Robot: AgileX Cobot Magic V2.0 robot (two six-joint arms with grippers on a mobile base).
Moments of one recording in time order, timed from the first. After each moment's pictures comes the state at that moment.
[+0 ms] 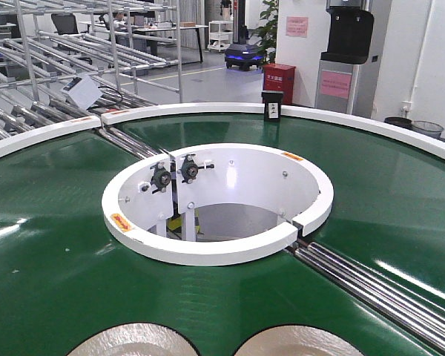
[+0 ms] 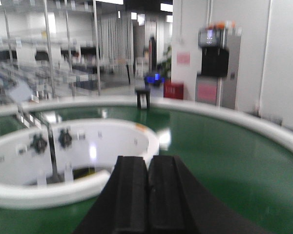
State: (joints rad) left arm 0.06 0.36 -0.57 -0.13 0.14 0.12; right arm 0.01 0.50 -0.49 -0.04 0.08 0.01
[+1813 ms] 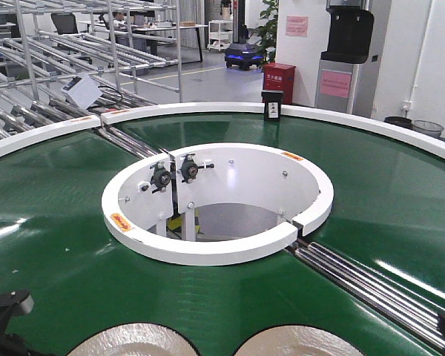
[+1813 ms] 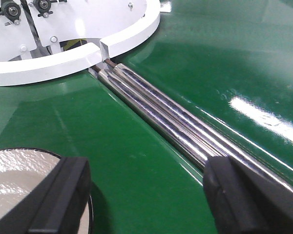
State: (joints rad) left arm 0.06 1.65 -0.84 -0.77 0.64 0.71; right arm 0.01 0.90 -0.49 -0.04 0.10 0.02
